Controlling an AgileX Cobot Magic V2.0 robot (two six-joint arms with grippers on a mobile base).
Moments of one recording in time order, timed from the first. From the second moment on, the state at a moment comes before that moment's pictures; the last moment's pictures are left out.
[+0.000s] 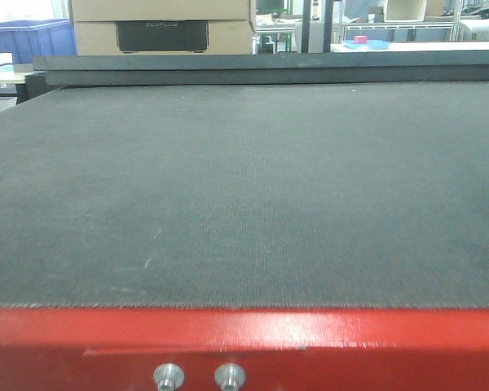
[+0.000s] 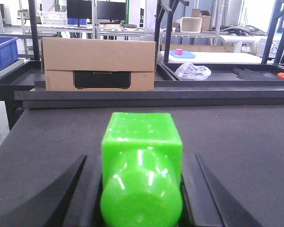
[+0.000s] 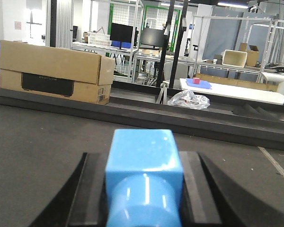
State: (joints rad) left arm -0.18 0.59 -0.80 0.05 0.30 -0.06; right arm 0.16 0.48 -0.67 -0.18 0.21 0.09
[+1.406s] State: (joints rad) left arm -0.18 0.59 -0.80 0.05 0.30 -0.06; right arm 0.16 0.48 -0.67 -0.18 0.21 0.09
